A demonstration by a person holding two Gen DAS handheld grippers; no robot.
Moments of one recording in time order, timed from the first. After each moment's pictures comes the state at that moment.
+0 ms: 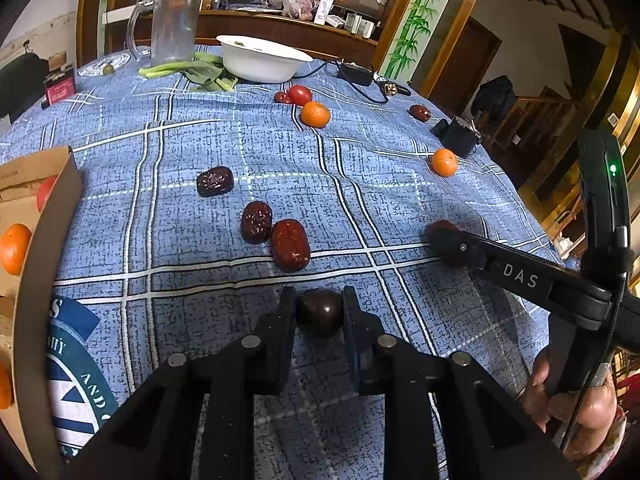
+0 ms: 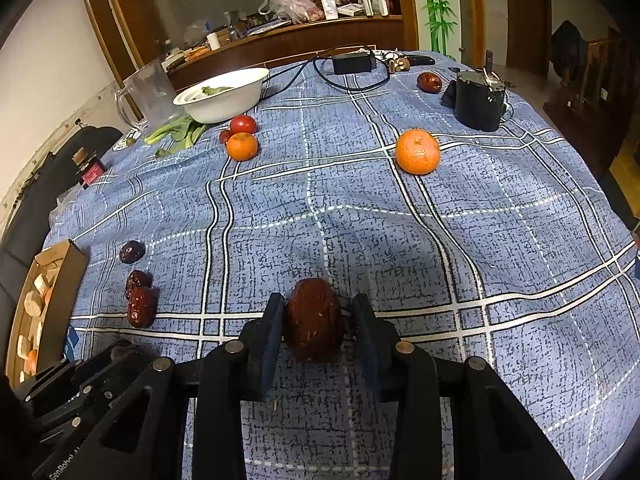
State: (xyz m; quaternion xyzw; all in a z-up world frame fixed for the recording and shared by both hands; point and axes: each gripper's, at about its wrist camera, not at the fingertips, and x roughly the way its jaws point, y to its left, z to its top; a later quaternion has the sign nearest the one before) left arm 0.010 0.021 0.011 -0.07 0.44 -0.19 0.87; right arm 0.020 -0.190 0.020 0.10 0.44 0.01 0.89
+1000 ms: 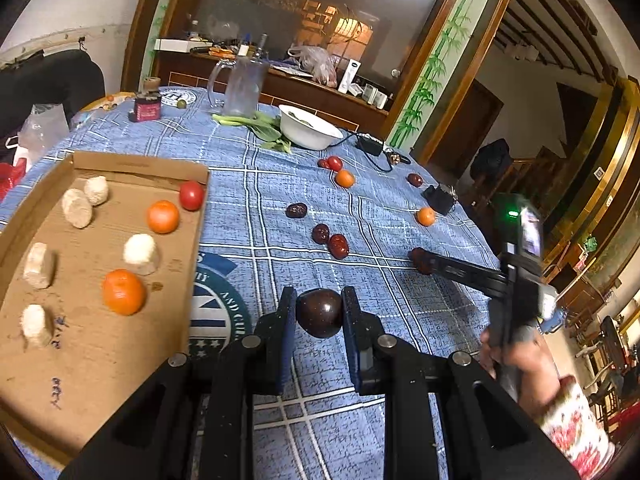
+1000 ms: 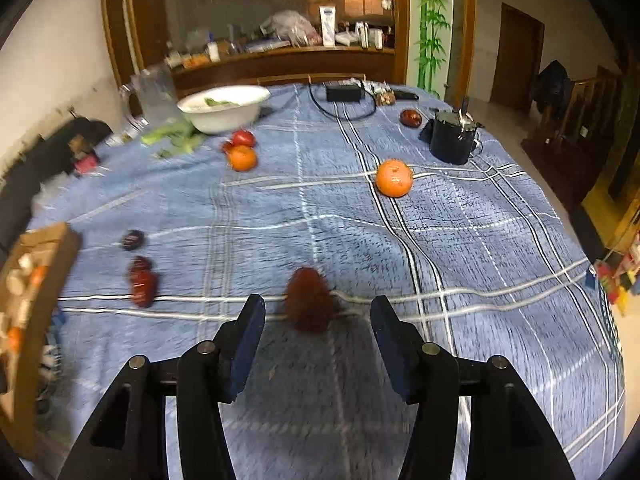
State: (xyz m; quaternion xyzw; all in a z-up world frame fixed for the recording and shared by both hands) left arm -0.100 0.119 0.072 -0.13 0.35 -0.16 0.91; right arm 0.002 -0.173 0.033 0.03 0.43 -0.03 0.90
